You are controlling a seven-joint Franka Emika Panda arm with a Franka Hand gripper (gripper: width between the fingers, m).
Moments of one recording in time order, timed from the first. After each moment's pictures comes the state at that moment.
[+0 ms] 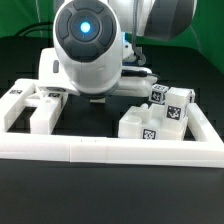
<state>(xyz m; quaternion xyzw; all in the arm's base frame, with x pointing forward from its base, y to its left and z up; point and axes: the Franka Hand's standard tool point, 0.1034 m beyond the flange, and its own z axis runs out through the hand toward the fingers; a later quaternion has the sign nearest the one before) 0.473 -0.021 0.021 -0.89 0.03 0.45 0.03</state>
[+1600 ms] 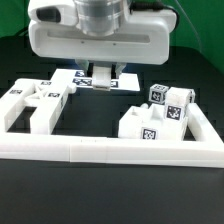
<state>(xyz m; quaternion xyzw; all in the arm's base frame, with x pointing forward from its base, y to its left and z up) 0.552 -0.019 0.084 -0.97 0.08 0.22 0.04</state>
